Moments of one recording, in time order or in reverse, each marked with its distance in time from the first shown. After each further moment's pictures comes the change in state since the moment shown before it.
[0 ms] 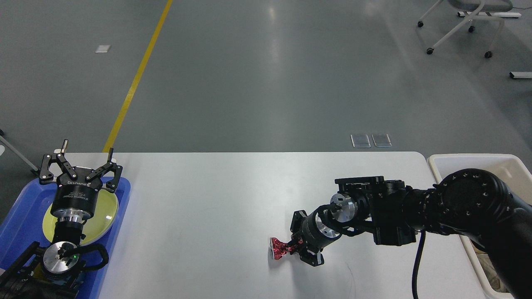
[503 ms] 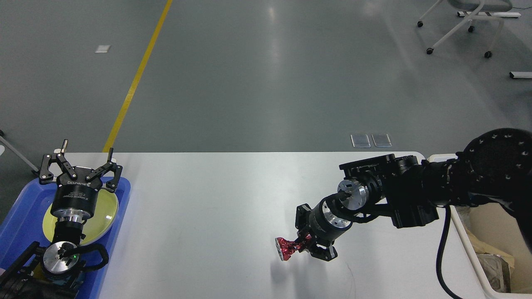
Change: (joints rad) left arm 0.000 0.000 0.000 0.000 0.000 0.000 0.000; right arm 0.249 -0.110 -0.091 0.328 -0.083 0.019 0.001
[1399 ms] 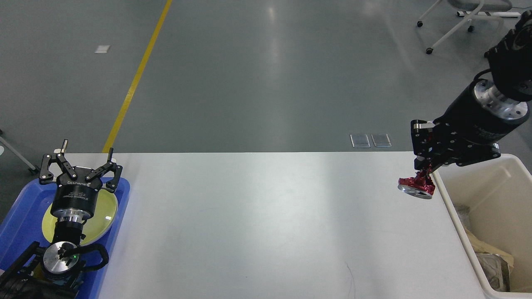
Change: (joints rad) left arm 0.000 0.000 0.000 0.000 0.000 0.000 0.000; right arm 1.002 -0.239 -0.700 0.437 -0.739 0.732 0.442
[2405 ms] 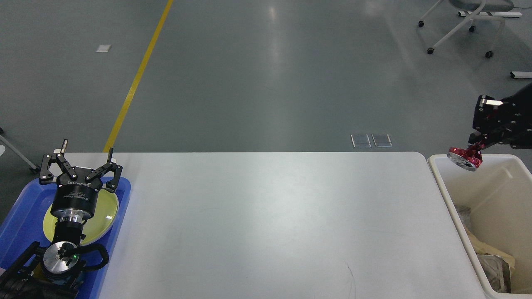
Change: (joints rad) left arm 0.000 0.000 0.000 0.000 0.000 0.000 0.000; right arm -0.250 -0.335 -0.038 -0.317 -0.078 -0.124 -0.003
